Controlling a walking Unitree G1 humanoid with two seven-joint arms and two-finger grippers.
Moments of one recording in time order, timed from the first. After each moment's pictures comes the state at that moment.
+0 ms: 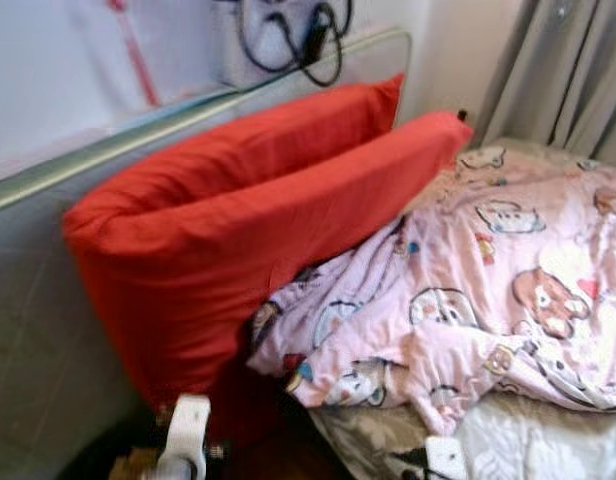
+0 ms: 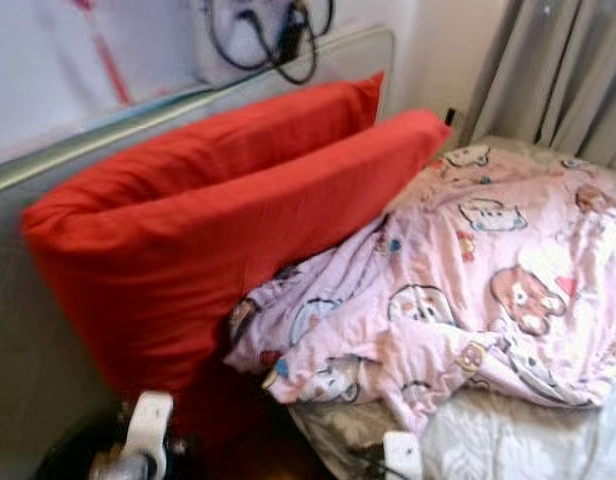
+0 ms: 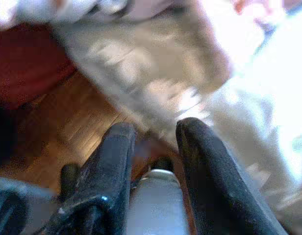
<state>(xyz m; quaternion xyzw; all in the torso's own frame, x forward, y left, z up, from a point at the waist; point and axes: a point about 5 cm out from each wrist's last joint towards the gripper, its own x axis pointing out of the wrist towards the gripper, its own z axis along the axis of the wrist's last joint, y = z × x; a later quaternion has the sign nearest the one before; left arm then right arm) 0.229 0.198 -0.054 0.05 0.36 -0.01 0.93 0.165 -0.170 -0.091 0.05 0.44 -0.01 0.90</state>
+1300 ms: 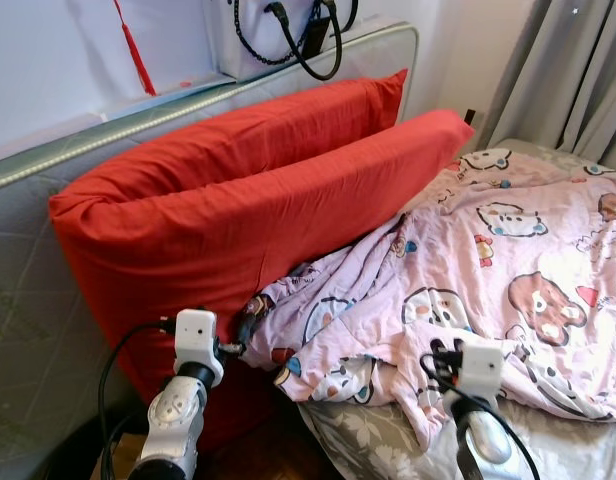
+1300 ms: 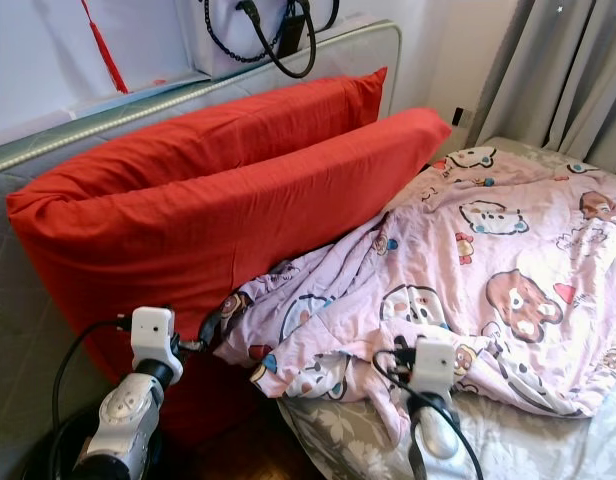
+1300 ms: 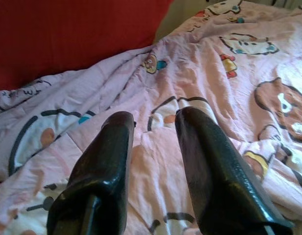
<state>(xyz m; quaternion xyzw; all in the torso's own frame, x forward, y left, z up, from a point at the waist) 0.295 0.180 0.038 0.01 0.03 -0.05 1.00 0.263 -0.187 -0.001 0.02 0.11 -0.04 0.99</state>
